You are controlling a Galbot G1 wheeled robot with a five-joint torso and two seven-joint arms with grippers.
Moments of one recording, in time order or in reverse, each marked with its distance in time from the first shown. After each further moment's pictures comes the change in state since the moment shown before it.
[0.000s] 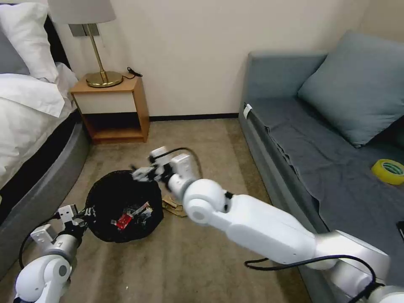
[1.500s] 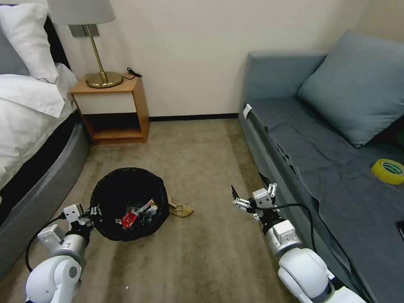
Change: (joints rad) left arm 0.002 -0.141 0.008 -0.096 0.096 0.040 -0.043; right arm -0.981 -0.212 0.749 0.297 -0.726 0.229 -0.282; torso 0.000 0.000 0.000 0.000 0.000
